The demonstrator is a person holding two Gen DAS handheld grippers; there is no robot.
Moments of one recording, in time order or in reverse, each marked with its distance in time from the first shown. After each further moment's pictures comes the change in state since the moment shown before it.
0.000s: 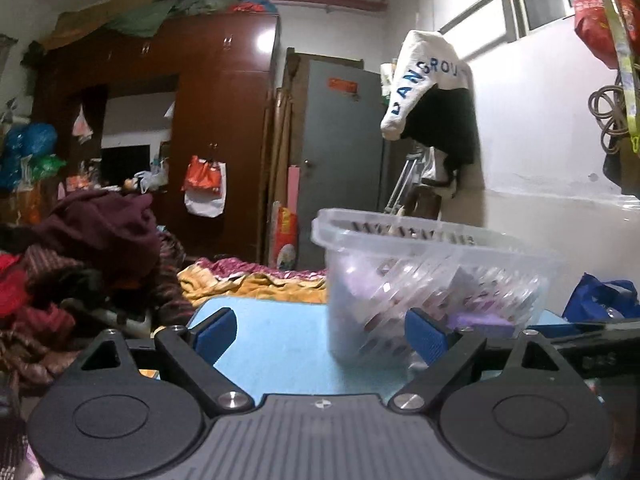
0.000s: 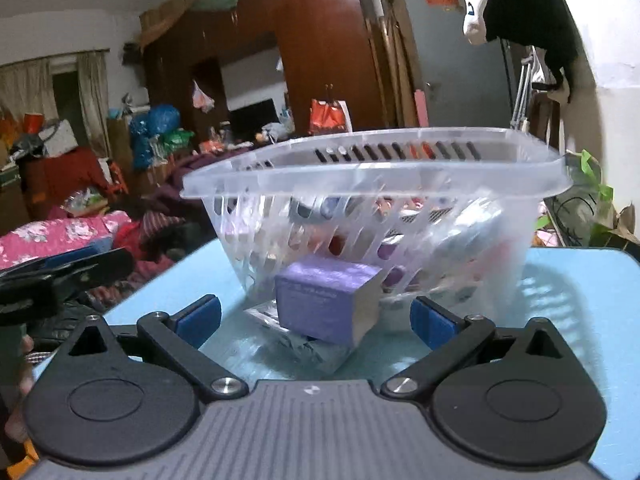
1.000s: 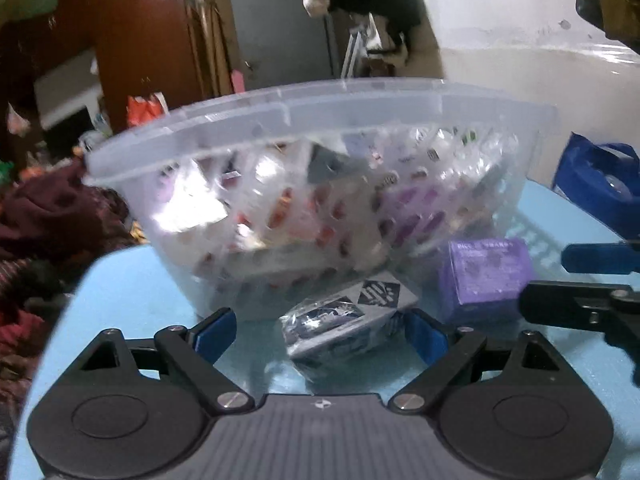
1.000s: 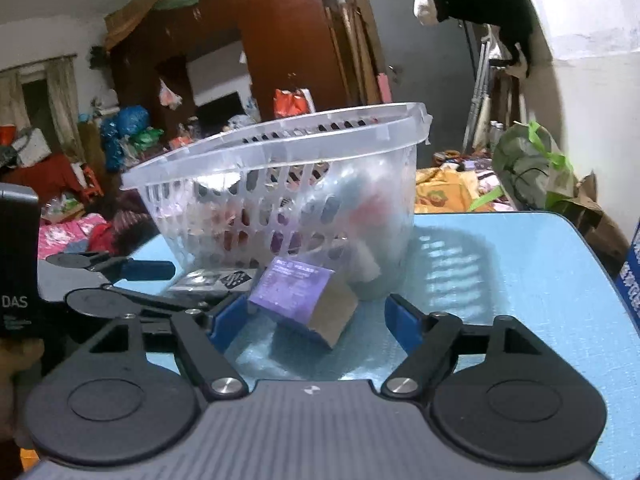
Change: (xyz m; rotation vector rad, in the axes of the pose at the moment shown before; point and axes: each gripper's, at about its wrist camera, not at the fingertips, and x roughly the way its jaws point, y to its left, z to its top) left arm 0.089 -0.113 -0.022 0.248 0.362 -0.044; right arm -0.044 -0.063 -0.009 0.068 0.045 -0.062
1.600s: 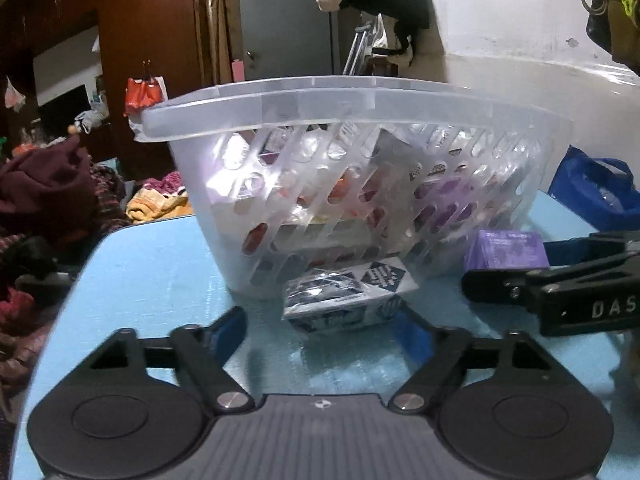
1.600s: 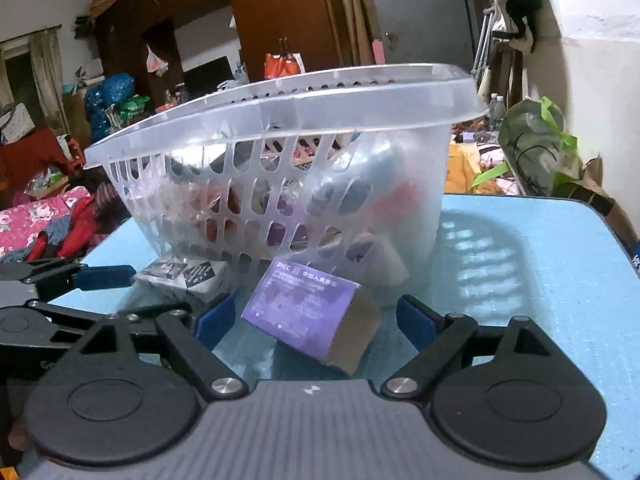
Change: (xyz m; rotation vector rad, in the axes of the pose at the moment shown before) left arm -0.012 0.041 -0.021 -0.052 0.008 -0.053; right arm 0.043 0.007 0.011 -0.007 0.118 -0.020
